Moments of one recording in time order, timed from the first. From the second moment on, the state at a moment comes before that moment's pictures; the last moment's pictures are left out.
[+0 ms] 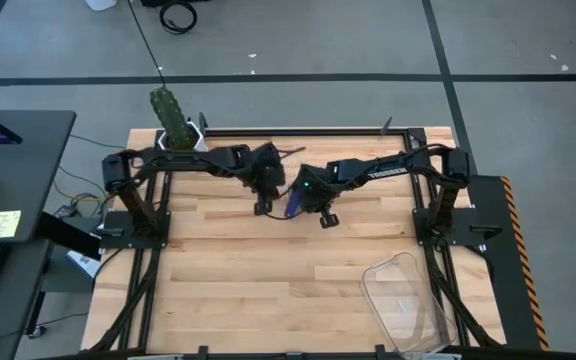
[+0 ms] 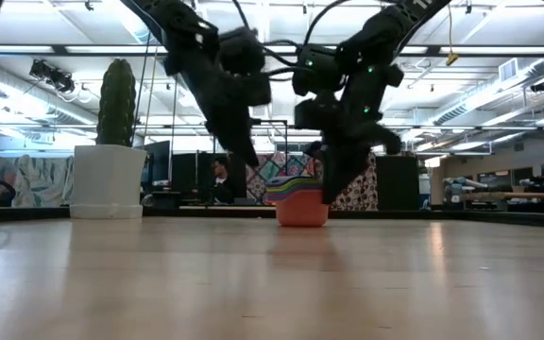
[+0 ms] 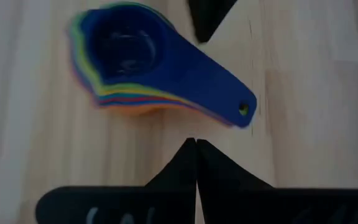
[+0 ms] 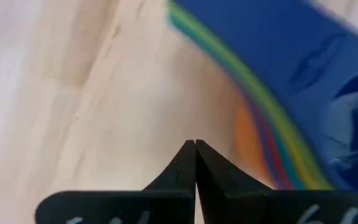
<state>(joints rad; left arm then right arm) 0.30 1.75 1.18 -0.44 0.27 0.19 -0.20 1.82 1.17 -0.53 -0.15 -0.47</state>
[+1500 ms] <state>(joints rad) 0.28 1.67 1.18 -0.47 0.27 0.14 -0.12 1.58 1.18 -0.80 -0.02 -0.47</state>
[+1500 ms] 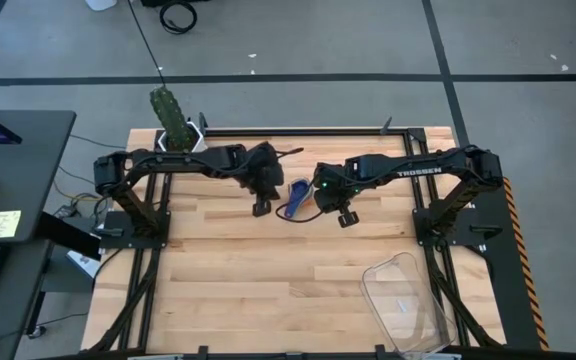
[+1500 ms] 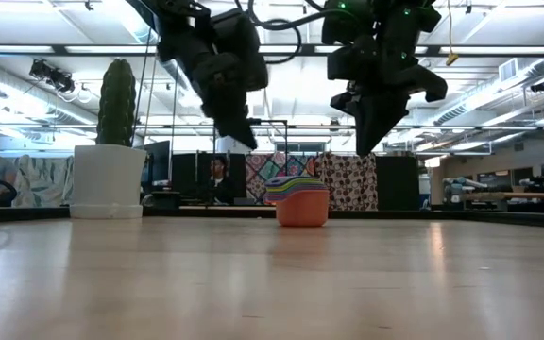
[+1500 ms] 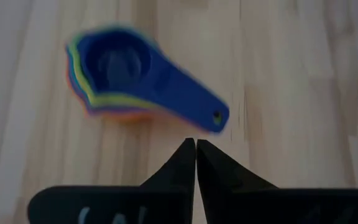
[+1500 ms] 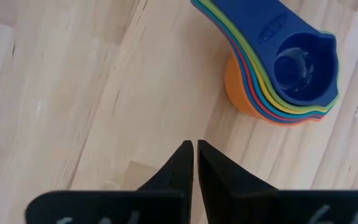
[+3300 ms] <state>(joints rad) 0.28 1.67 1.18 -0.46 0.26 -0.05 -0.19 1.58 1.18 -0.85 -0.02 -0.47</state>
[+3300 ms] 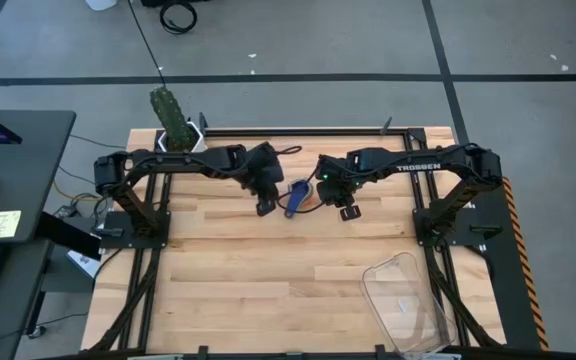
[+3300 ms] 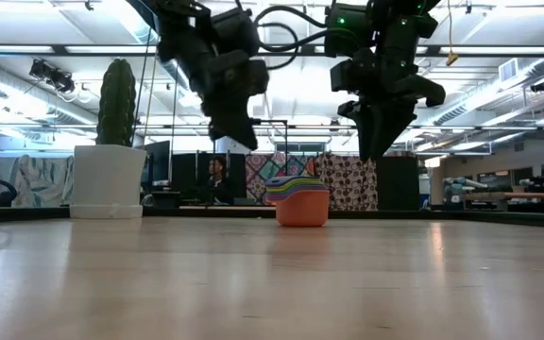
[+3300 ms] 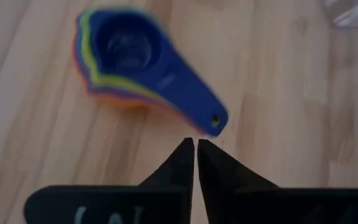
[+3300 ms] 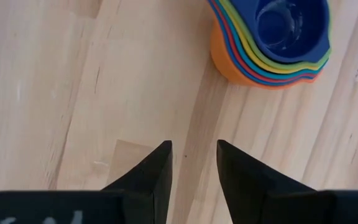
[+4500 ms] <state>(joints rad) 0.28 1.67 1.18 -0.37 0.22 -0.09 -0.19 1.58 1.18 -0.81 -0.02 -0.47</state>
